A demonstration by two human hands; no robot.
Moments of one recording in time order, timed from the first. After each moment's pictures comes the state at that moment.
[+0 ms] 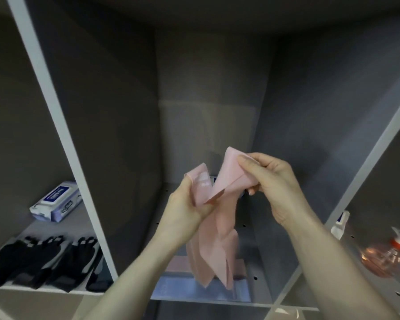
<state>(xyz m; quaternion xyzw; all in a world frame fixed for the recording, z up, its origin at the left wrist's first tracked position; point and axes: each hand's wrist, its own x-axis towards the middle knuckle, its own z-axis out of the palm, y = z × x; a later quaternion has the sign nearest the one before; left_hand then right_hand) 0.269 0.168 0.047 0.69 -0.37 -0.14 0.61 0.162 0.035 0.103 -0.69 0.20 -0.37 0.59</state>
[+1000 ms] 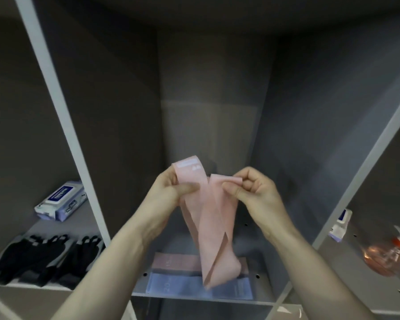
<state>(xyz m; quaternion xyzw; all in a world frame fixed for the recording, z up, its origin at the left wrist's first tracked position) 0.290 0.184 0.074 0.56 -0.33 -0.28 0.71 0.164 0.056 0.073 -0.70 0.16 -0.35 0.60</state>
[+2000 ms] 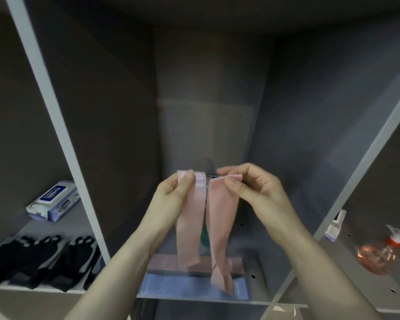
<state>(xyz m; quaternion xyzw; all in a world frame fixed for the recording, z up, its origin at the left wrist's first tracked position) 0.272 0.182 0.068 0.59 -0.32 -0.24 0.70 0.150 0.055 0.087 -0.73 0.10 -0.33 0.59</state>
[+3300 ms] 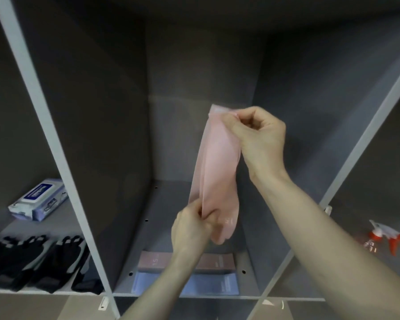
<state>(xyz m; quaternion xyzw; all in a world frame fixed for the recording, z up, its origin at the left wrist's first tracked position) 0.237 0.138 0.003 0.79 -0.29 -0.07 0.53 0.191 0.045 0.149 -0.68 0.14 -0.55 0.47</state>
